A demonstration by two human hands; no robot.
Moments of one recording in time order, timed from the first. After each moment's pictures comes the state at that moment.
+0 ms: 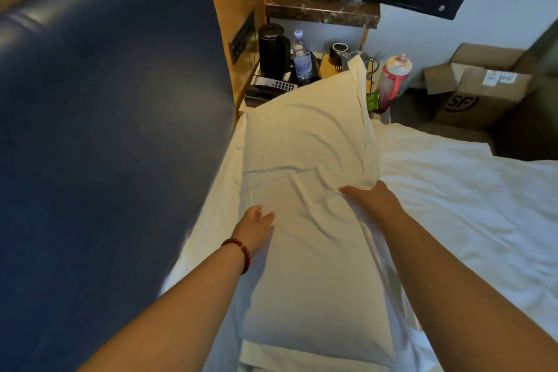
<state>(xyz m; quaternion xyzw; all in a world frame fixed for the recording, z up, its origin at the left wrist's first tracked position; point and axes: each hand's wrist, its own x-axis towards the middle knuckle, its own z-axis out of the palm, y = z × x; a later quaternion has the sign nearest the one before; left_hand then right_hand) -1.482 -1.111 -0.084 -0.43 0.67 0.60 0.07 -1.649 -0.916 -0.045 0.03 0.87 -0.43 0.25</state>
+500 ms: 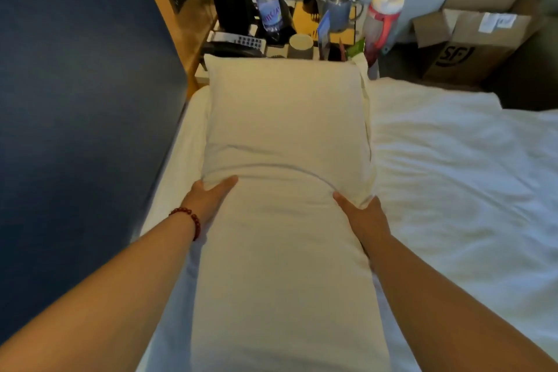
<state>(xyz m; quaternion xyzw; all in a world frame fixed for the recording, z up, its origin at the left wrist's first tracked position) -1.540 -1.167 -0.172 -0.49 0.67 0.56 0.06 -1.662 -0.871 -0.198 0.16 0.86 -0.43 0.24</state>
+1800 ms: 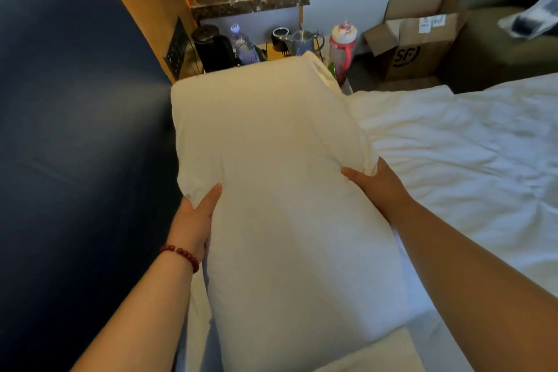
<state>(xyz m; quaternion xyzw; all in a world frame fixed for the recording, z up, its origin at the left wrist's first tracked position) -1.486 -1.211 -0.040 -0.37 0.62 0.69 -0.05 -1.633 -0.904 -0.069 0.06 0.78 -0.60 0.16</state>
